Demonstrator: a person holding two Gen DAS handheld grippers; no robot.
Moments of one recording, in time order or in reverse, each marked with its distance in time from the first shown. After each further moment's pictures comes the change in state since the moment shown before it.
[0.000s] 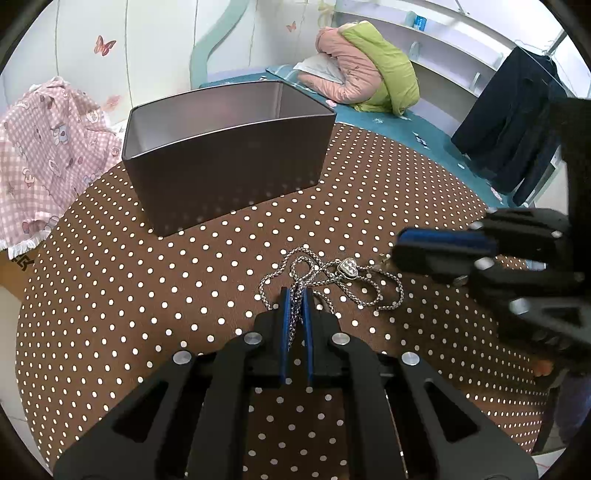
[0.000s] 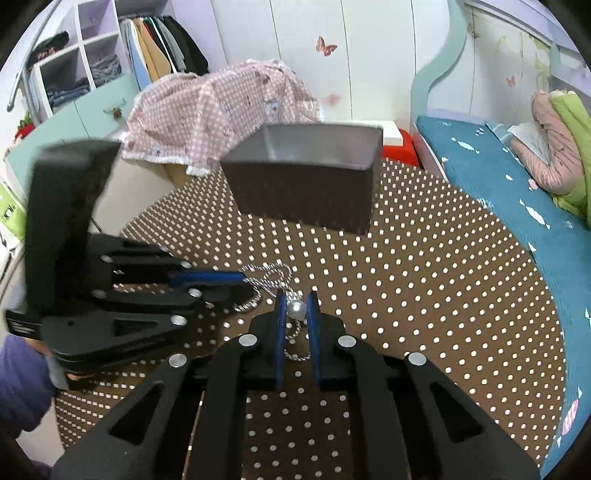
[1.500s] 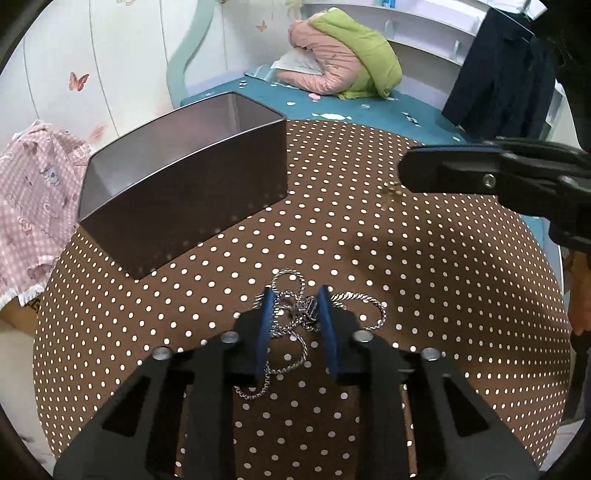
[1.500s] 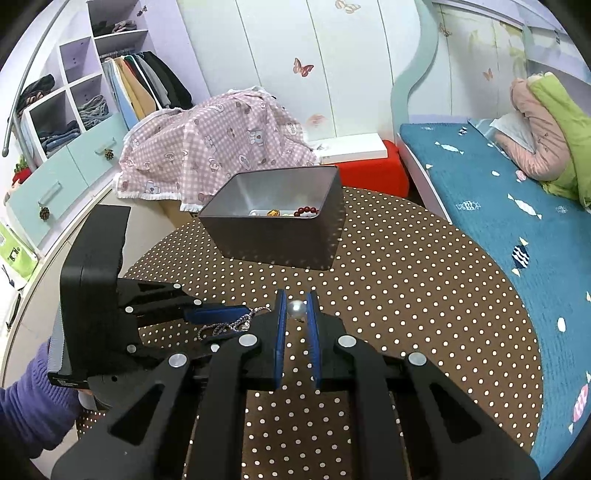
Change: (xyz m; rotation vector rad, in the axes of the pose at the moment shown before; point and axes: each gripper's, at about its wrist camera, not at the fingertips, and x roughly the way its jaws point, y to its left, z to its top) left arm 0.018 -0.031 0.018 0.145 0.017 0.047; right arm -0.030 -0.036 0.018 0.100 -0.070 0.010
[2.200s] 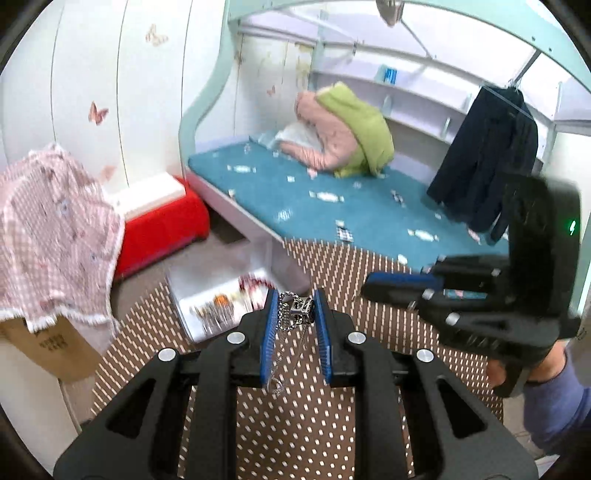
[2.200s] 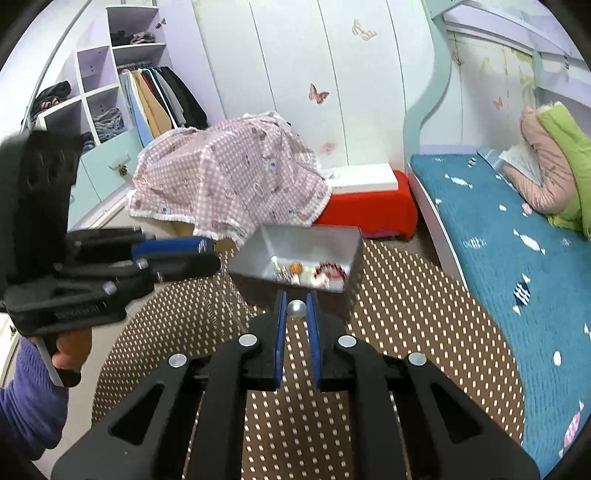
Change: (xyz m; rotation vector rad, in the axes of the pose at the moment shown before) left arm -0.127 0.041 0.063 -0.069 -0.258 -0.065; right arm -0.017 0.023 0.046 -0.051 -0.092 0.024
